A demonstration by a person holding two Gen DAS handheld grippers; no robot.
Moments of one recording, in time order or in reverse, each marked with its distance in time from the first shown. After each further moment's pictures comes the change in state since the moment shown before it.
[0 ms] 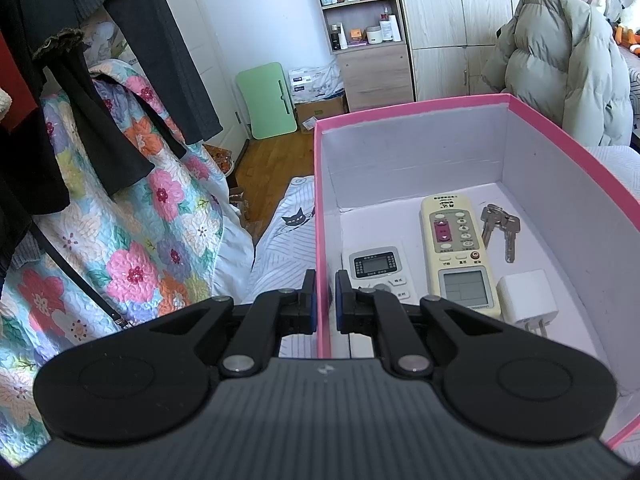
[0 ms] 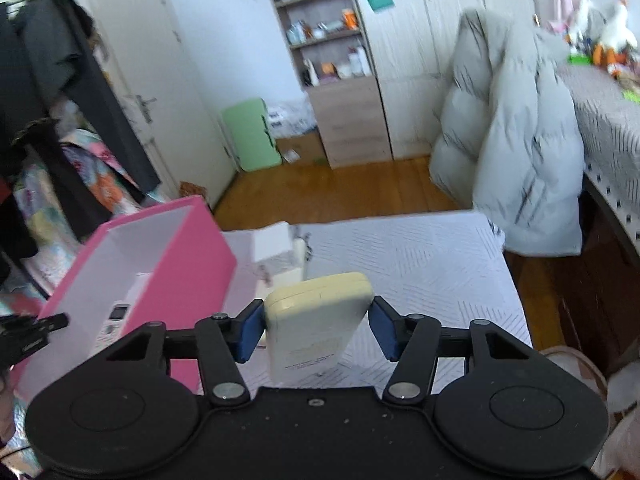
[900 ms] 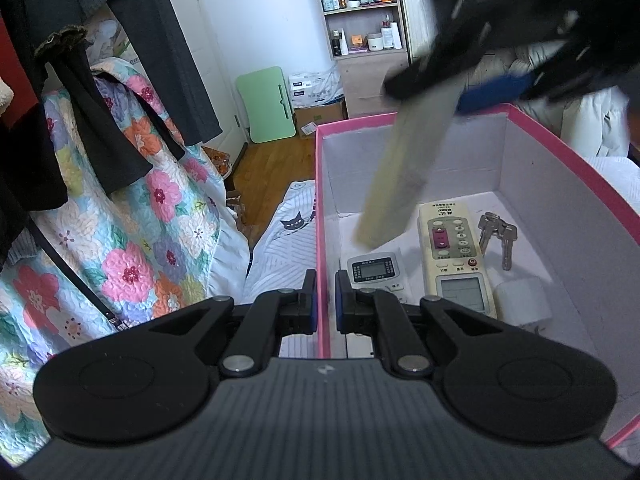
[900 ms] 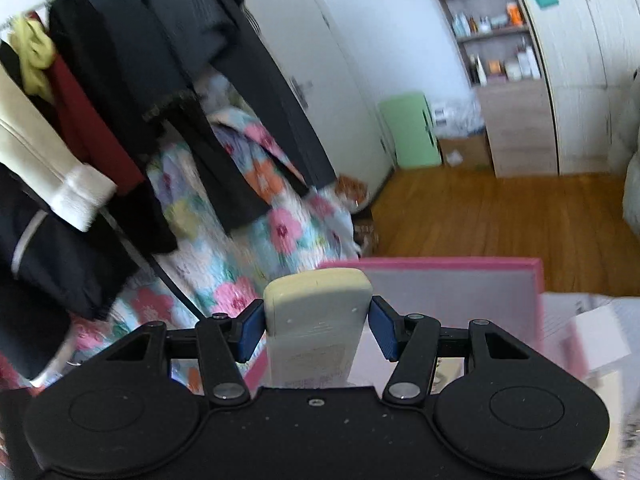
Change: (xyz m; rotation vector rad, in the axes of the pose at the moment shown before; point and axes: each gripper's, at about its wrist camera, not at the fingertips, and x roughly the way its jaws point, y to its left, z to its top) left arm -0.004 0.003 0.000 -0.023 -0.021 -0.014; right arm 0.144 0.199 0.057 -0.098 0.105 0.412
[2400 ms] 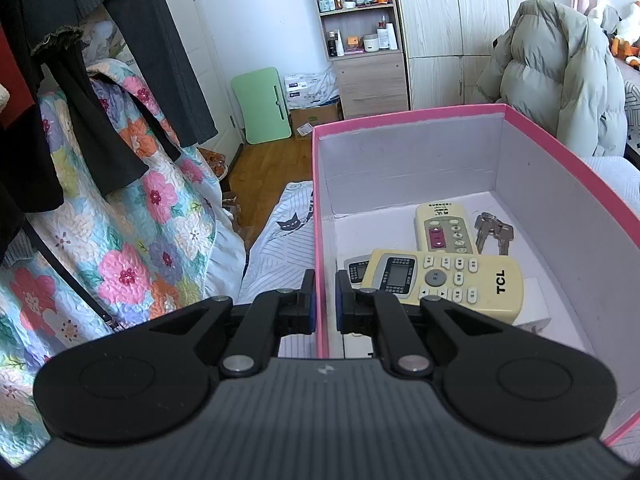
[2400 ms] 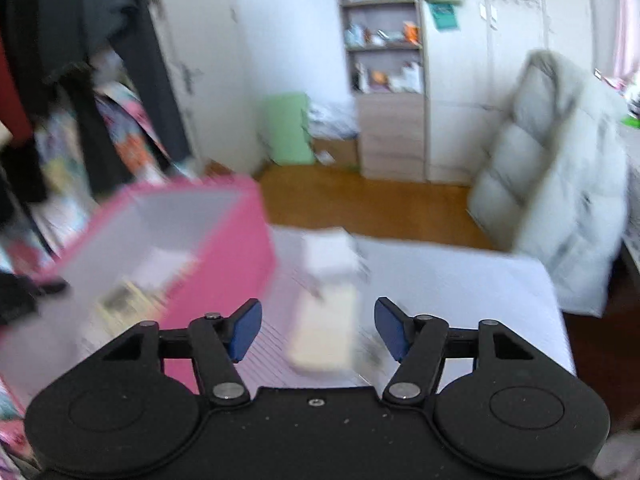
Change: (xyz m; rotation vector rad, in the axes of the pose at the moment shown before) left arm 0.001 0.004 0.000 0.001 -0.002 -0.014; right arm -0.131 -0.110 -0.079 -0.054 0.005 -0.435
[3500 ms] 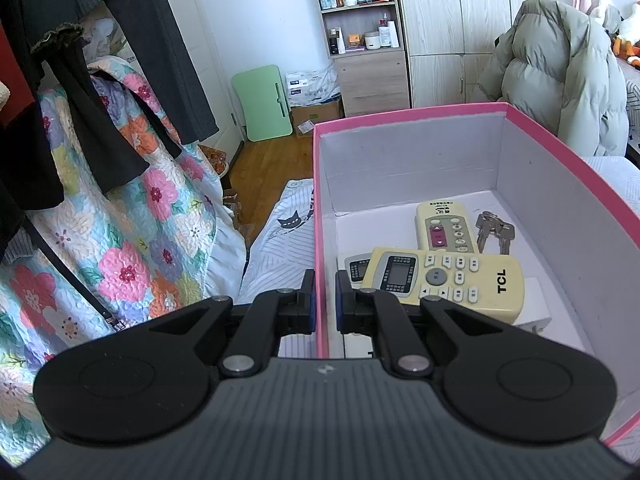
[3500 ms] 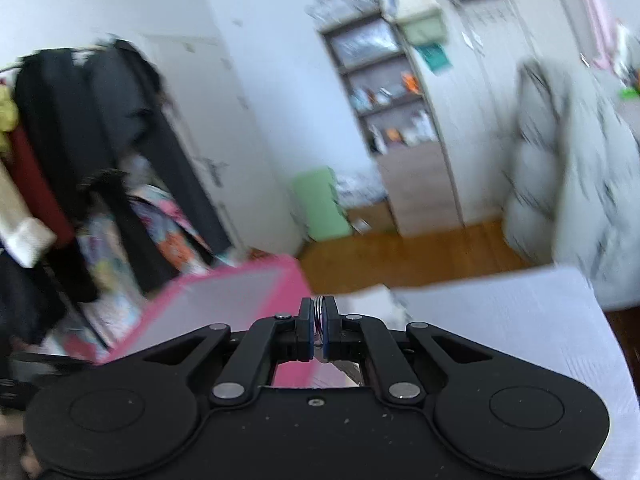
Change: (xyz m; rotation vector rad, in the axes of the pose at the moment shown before) left arm 0.000 0.000 -0.003 -0.010 0.003 0.000; right arm -0.043 0.005 0.003 0.145 -0.326 0.250
